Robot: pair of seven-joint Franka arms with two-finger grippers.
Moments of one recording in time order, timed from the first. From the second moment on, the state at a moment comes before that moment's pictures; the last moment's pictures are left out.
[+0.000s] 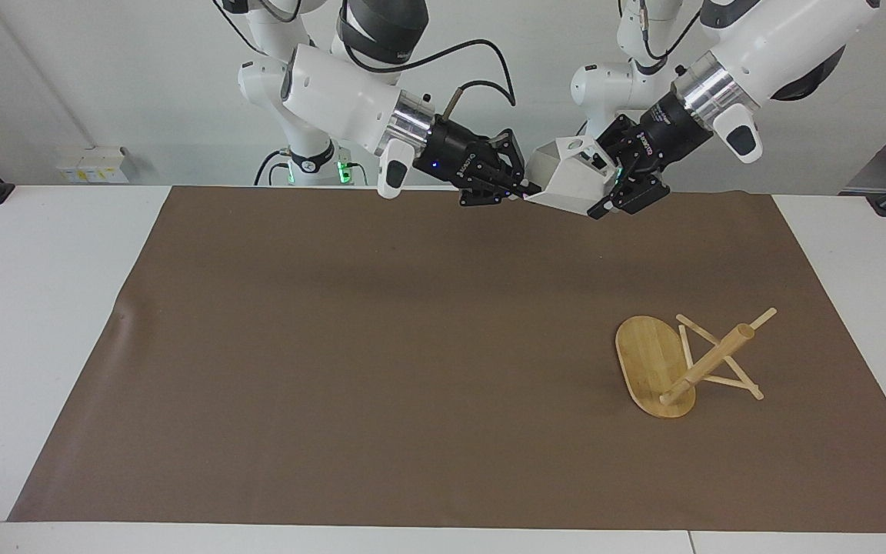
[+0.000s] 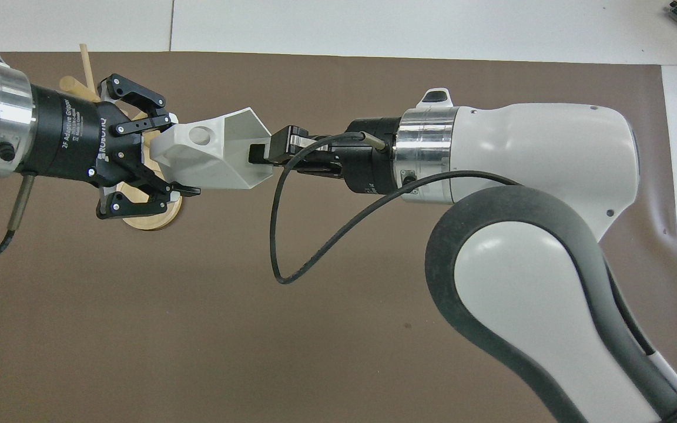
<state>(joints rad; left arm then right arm) -0.06 0.03 -0.18 -1.51 -0.59 1.71 -1.79 0.14 0.17 0.39 -1.61 1.07 2.28 0.05</state>
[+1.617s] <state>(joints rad) -0.04 -0.06 -0.16 -1.79 -0.59 2.09 -2.01 0.10 0.17 0.38 -1.61 0.94 2.28 0.08</state>
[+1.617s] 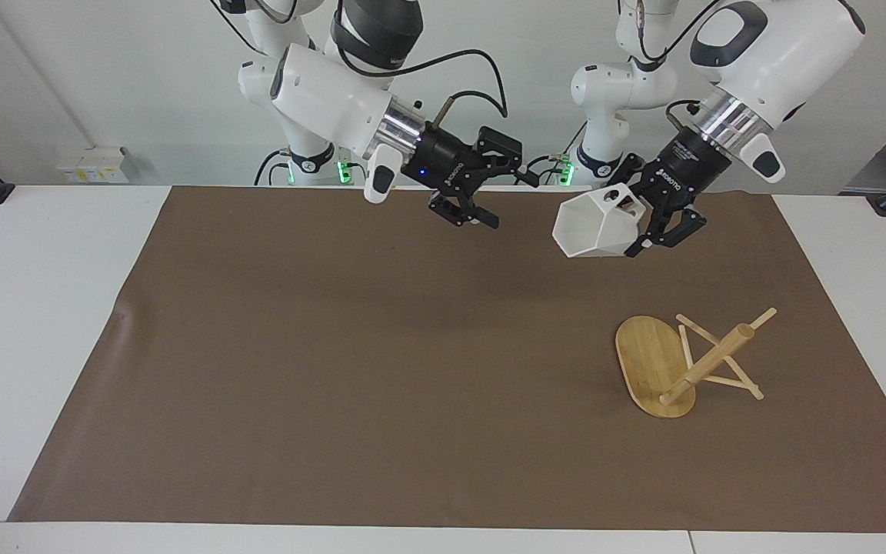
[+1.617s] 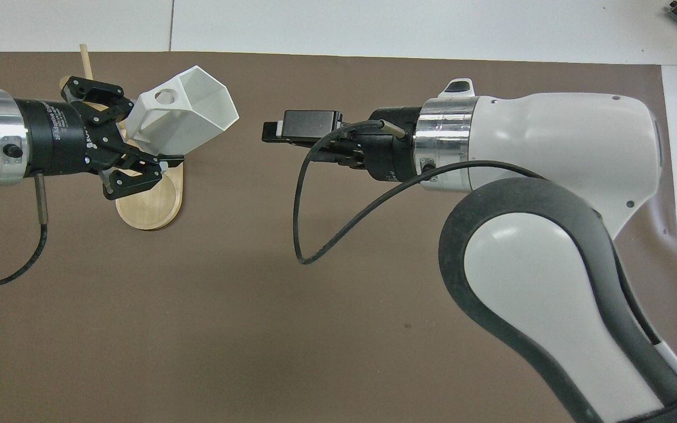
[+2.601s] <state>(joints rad) -0.03 -0.07 -0.16 -2.04 -0.59 2.39 -2.31 0.06 0.11 0.02 -1.63 0.27 2.00 -0.07</state>
